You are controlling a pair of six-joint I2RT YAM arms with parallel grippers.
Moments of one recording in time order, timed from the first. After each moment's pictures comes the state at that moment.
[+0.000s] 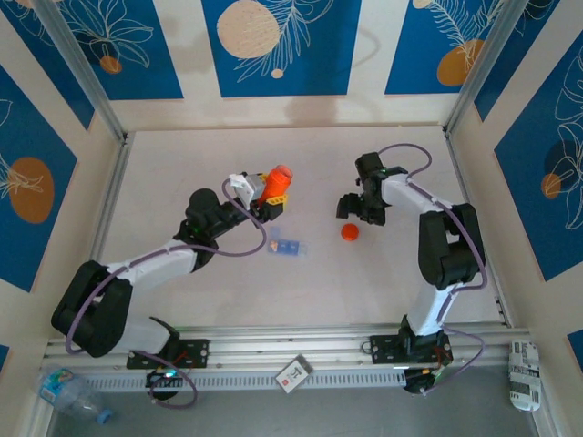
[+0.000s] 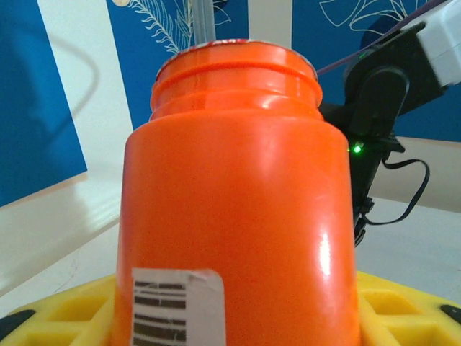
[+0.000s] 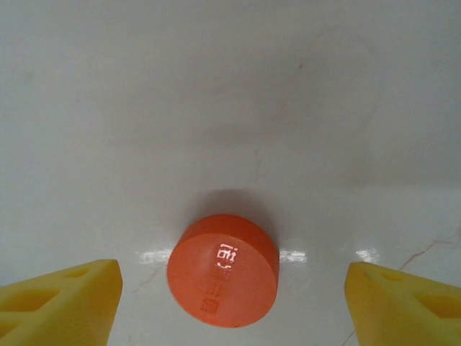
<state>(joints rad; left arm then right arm) -0.54 1.37 0.68 0.76 0.48 0.04 0.25 1.79 1.25 -0.81 -0.09 0.39</state>
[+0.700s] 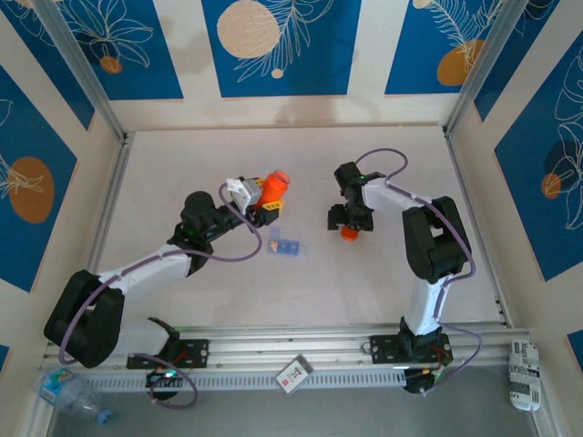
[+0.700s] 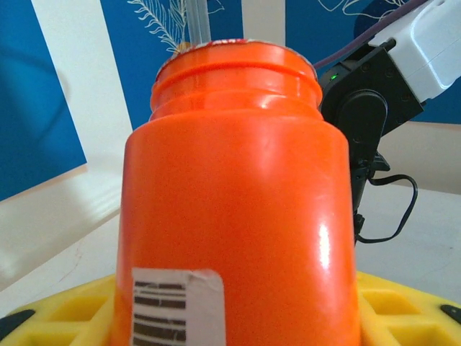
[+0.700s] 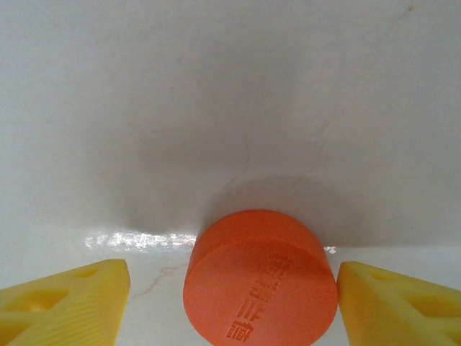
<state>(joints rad) -0.53 1.31 0.64 0.70 0.50 0.08 0.36 1.86 1.25 -0.81 0.01 0.39</state>
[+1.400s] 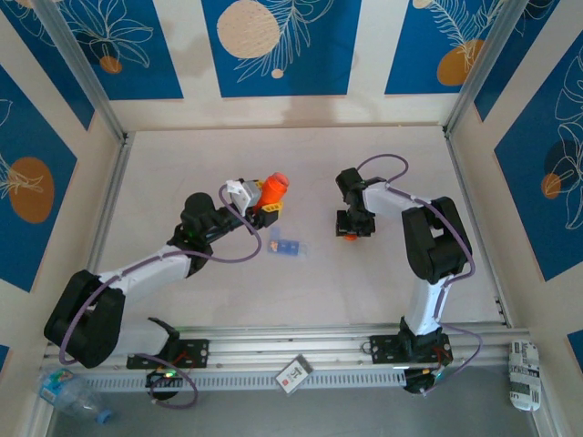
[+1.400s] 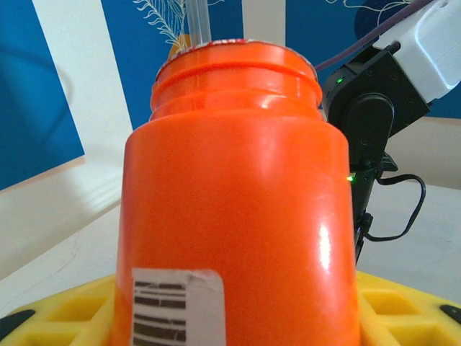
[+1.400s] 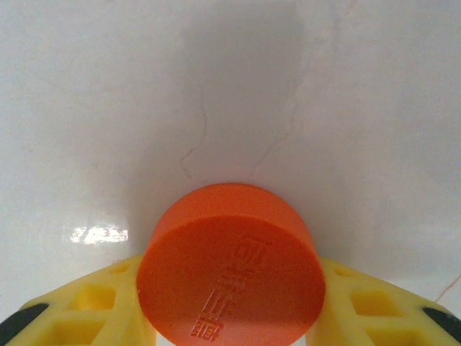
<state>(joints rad) -0.53 1.31 0.62 0.70 0.50 0.08 0.36 1.86 1.19 -0.80 0.03 0.38</state>
